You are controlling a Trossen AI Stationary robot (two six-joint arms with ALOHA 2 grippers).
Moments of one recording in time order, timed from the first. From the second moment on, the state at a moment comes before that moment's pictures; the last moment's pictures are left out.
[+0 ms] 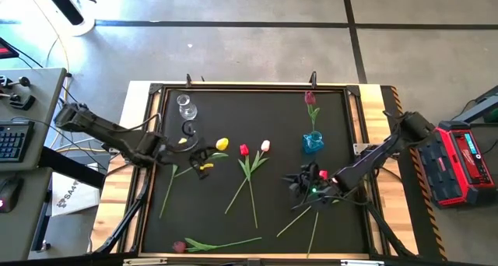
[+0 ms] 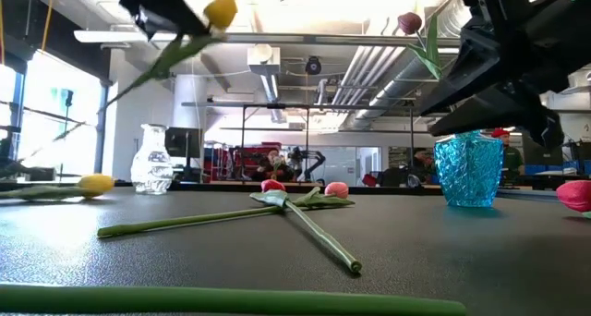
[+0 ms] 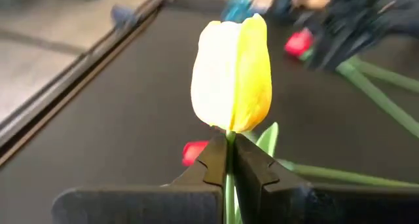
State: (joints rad) left arm -0.34 1.08 0.77 -0.27 -0.61 -0.31; right arm 0.62 1.50 0.64 0.04 0.82 1.40
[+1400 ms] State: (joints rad) left arm -0.33 1.64 0.77 1.11 -0.25 0.13; right arm 0.51 1.75 0.91 0.78 0.79 -0.02
